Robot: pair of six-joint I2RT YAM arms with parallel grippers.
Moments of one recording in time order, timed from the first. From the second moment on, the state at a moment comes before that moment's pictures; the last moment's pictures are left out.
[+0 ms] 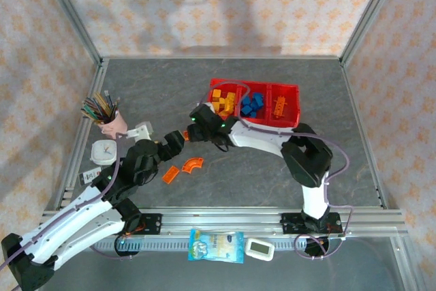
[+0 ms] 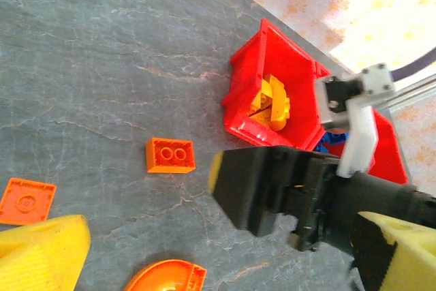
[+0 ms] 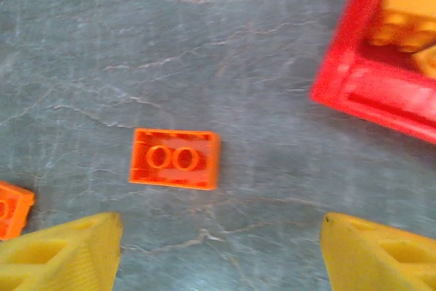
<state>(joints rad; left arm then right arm) -0.69 0.62 0.55 -0.46 -0.41 -0.95 0.94 1.94 1.39 -0.37 0.19 0.58</state>
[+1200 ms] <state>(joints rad) -0.68 0.56 0.53 -0.52 -0.47 -0.97 0.97 2.26 1.69 -0.45 0.27 0.53</state>
